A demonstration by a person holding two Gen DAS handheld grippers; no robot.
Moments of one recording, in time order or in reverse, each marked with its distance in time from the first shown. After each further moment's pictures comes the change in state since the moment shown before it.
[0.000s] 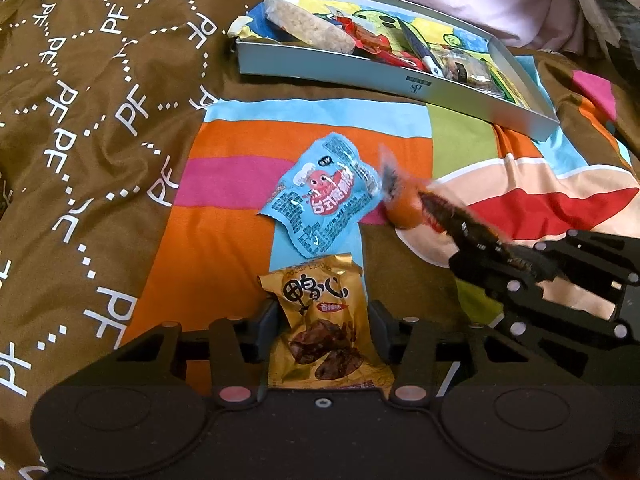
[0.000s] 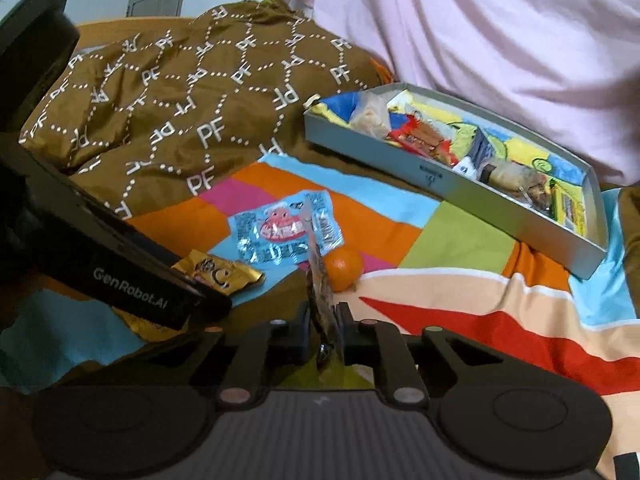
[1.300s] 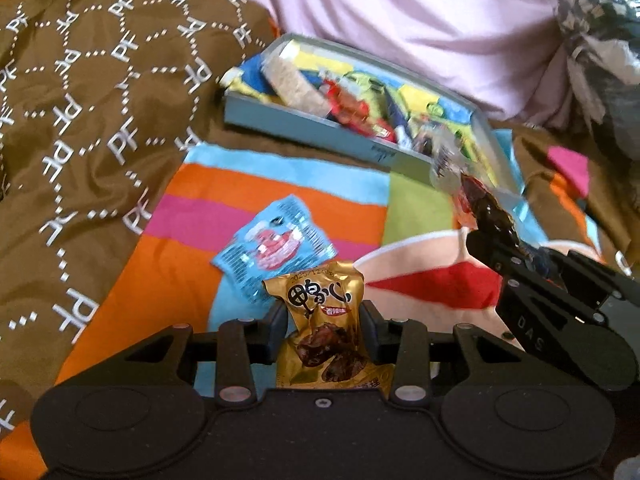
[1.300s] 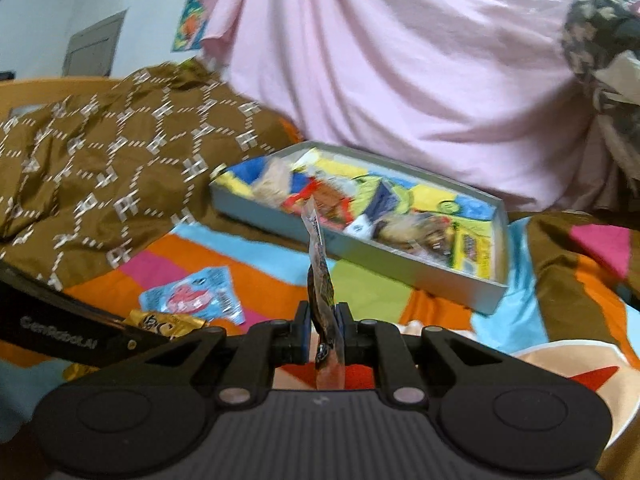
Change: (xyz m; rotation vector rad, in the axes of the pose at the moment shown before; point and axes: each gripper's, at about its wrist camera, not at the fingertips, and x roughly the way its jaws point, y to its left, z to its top) left arm -0.027 -0.030 0.007 -0.147 -0.171 -0.068; right arm -0.026 -0.037 0.008 0.108 -0.173 -0.230
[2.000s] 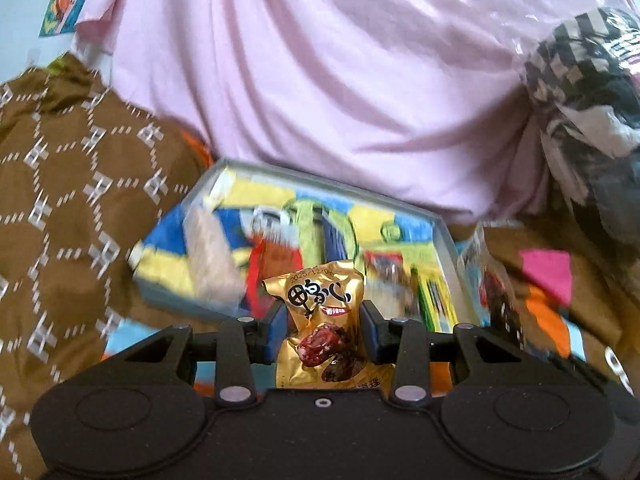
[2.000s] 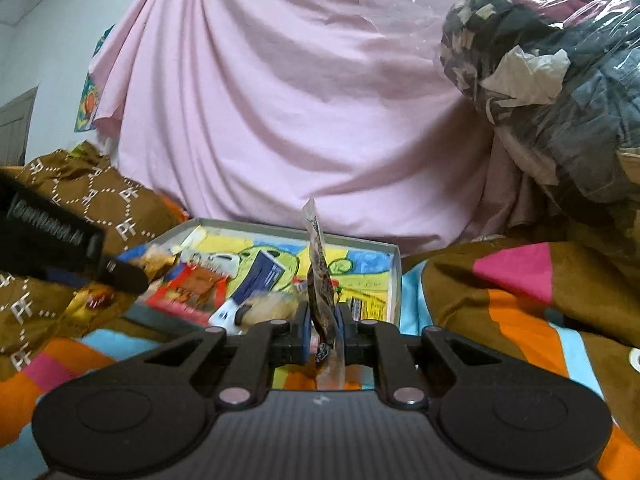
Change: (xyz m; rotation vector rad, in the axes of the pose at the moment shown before) left arm 0.031 -0.071 0.108 0.083 -0.251 -0.022; right arm 0.030 -0.075 0.020 0.147 -0.186 -0.194
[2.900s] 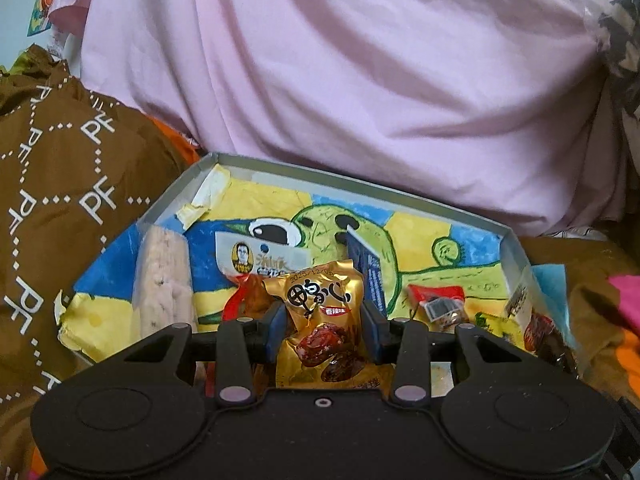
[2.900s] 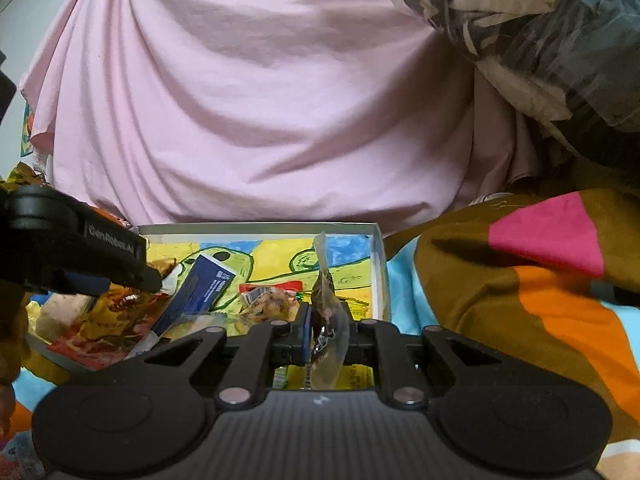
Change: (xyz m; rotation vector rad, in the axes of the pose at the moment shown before) left arm 0.125 -0.010 0.027 0.004 0.042 0.129; right arm 0.084 -0.030 -0.005 0.147 0.049 -0.036
